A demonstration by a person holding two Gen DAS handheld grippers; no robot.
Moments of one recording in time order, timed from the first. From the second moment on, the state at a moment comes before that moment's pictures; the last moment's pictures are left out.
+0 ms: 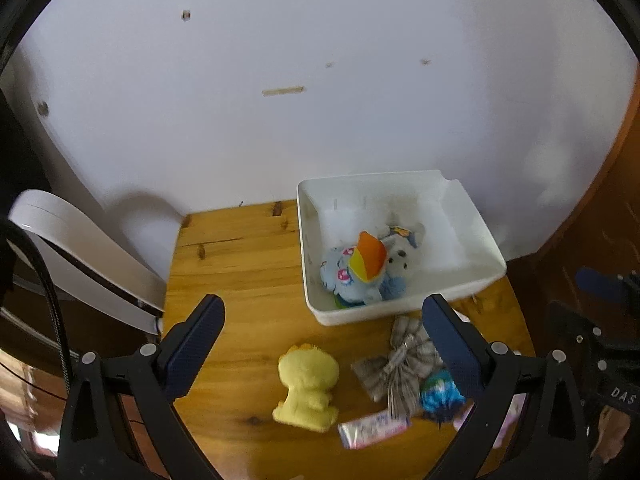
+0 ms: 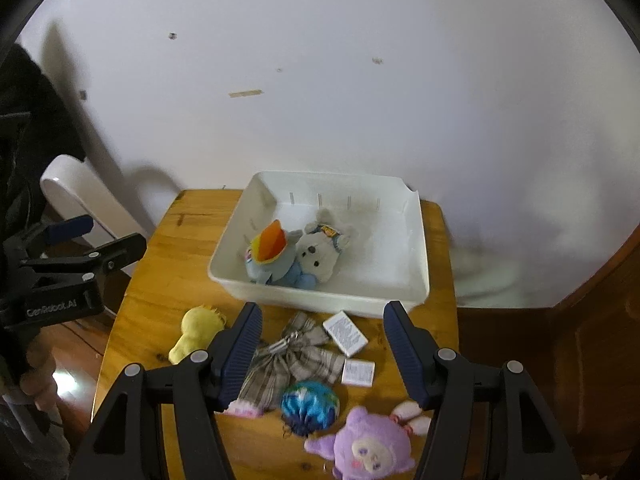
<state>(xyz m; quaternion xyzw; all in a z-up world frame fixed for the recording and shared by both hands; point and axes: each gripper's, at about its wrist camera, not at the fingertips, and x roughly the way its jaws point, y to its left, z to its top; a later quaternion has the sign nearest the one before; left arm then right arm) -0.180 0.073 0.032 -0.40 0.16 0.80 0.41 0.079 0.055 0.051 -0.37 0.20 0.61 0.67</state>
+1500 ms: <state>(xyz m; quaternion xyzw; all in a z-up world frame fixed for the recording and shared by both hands) -0.139 -0.037 0.001 -0.40 0.10 0.80 0.44 0.115 -0.080 0.008 -0.34 0.20 0.63 0.67</state>
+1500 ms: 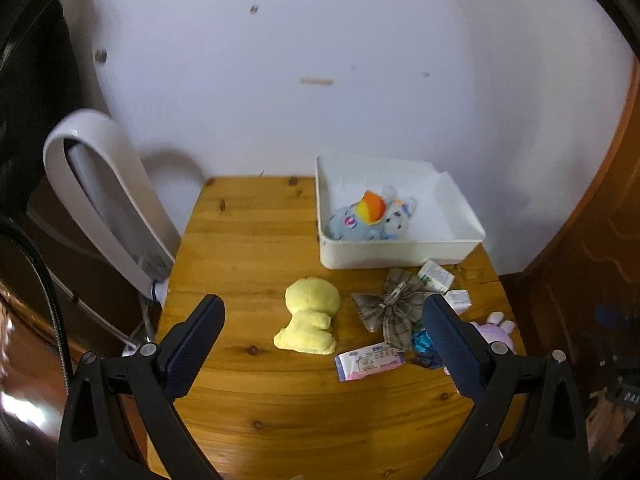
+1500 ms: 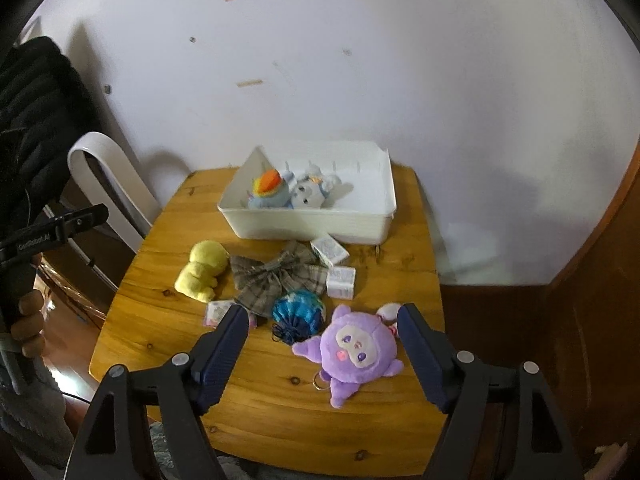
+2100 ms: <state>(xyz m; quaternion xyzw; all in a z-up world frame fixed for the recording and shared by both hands) -0.182 0.042 -0.134 -0.51 0.17 0.74 0.40 0.193 -0.014 -0.120 -0.32 0.39 0.53 0.68</state>
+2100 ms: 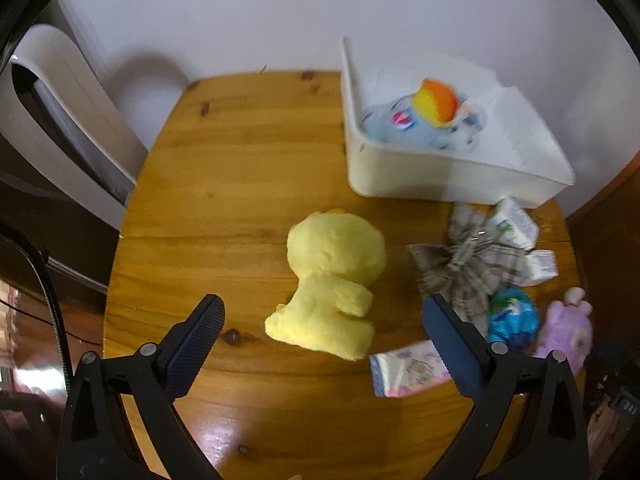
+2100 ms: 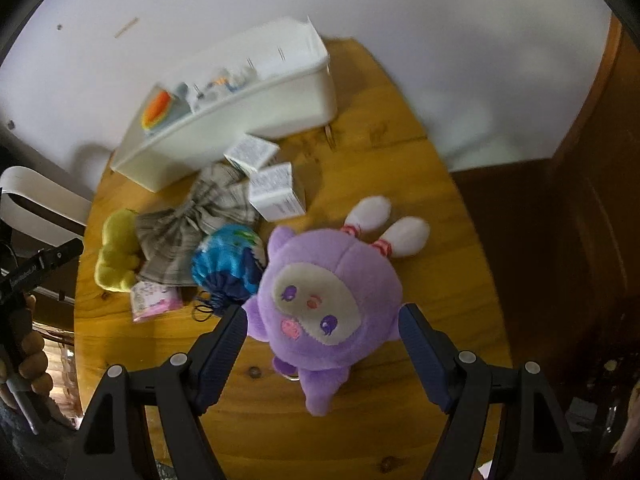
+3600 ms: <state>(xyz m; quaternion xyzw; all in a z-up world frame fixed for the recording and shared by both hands) -0.190 0.060 -0.208 -0.55 0.19 0.74 0.35 0.166 0.022 -0.159 -0.41 0.31 0.51 0.69</state>
